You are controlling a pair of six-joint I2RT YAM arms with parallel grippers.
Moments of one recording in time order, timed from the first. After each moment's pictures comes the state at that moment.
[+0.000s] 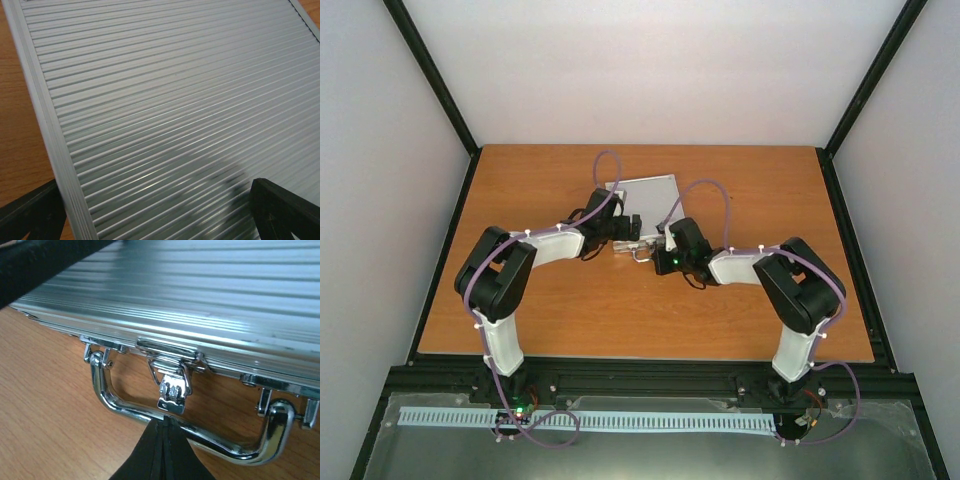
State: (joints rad) left arm -0.53 1.86 1.07 0.03 -0.02 -0.36; right arm 0.64 1.80 0.84 0.19 -0.19 0.34
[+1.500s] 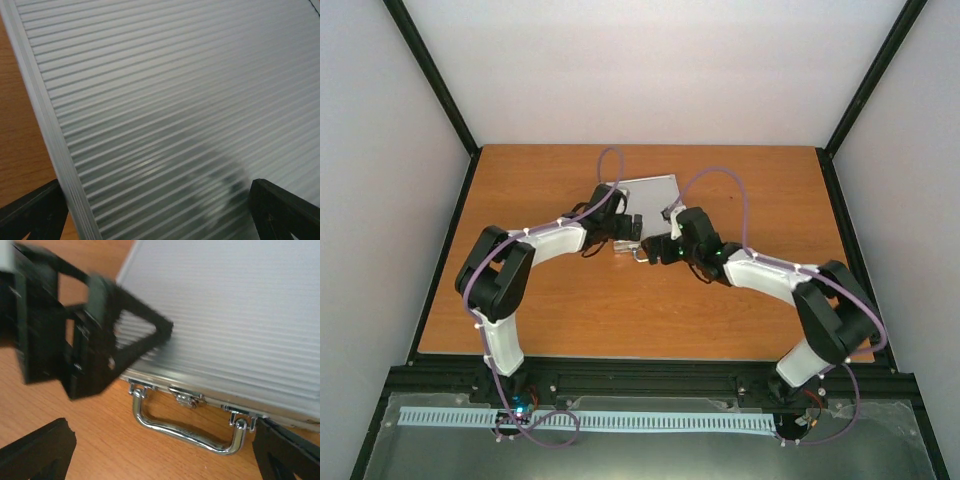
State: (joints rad) left arm -0.53 1.86 1.13 -0.08 -0.02 -0.35; right arm 0.65 1.62 0.85 0.10 -0.09 0.31
